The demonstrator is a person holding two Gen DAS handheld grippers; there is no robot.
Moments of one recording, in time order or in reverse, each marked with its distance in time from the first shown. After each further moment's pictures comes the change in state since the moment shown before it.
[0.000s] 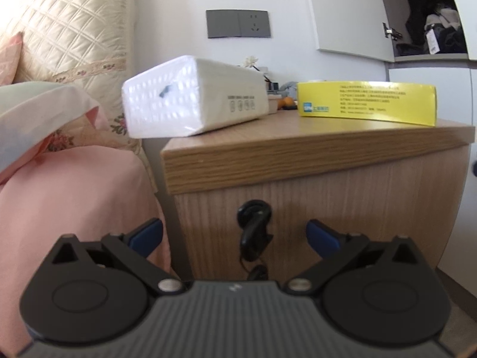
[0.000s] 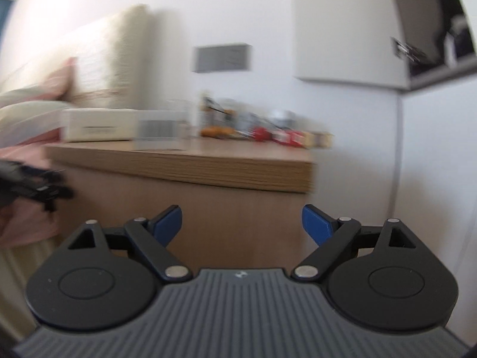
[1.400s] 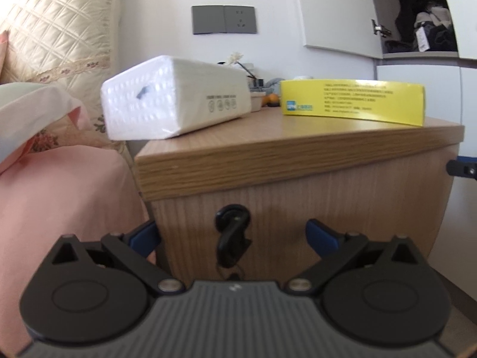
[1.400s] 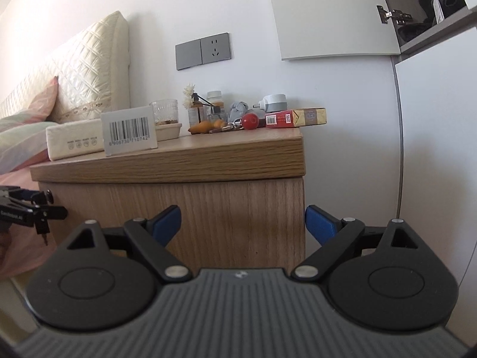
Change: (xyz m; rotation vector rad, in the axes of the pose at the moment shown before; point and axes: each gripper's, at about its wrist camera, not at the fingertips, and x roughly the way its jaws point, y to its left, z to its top) left arm 0.005 -0.006 0.004 0.014 0.022 -0.043; right arm 0.019 -0.016 -0.008 0.116 -0.007 0.075
